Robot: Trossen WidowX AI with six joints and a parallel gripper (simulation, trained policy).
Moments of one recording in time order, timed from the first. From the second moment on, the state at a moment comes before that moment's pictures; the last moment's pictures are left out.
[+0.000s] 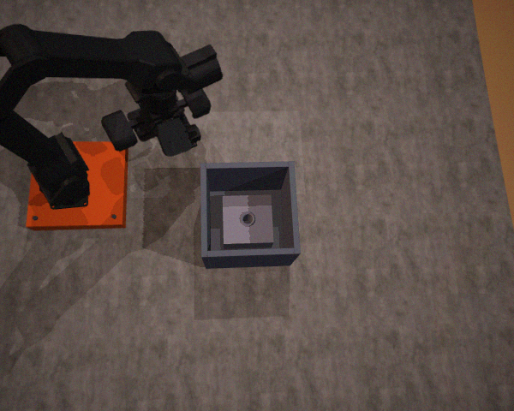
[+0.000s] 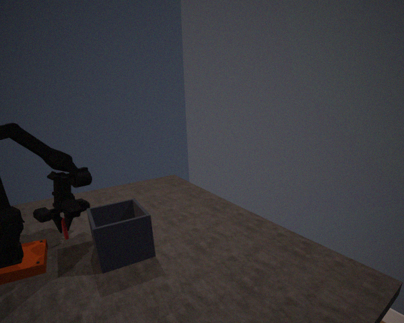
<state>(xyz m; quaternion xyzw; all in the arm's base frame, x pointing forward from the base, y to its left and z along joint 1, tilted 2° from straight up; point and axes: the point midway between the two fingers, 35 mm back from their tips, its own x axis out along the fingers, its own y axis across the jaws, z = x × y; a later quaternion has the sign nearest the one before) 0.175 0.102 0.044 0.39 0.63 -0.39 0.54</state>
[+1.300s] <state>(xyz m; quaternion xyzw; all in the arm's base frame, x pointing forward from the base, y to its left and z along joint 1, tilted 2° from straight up) 0.224 0.065 0.191 0.51 0.53 -0.26 0.62</state>
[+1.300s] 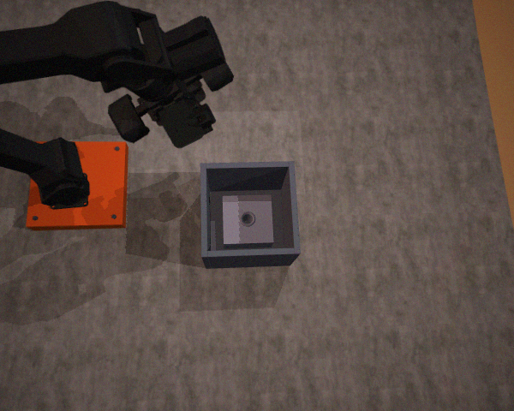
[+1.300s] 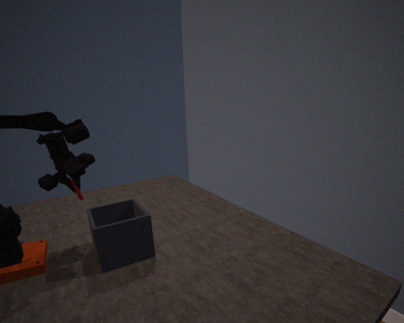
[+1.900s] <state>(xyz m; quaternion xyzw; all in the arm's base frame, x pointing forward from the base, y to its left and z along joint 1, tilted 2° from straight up) 0.239 0.000 0.209 0.51 0.49 -0.33 0.63</state>
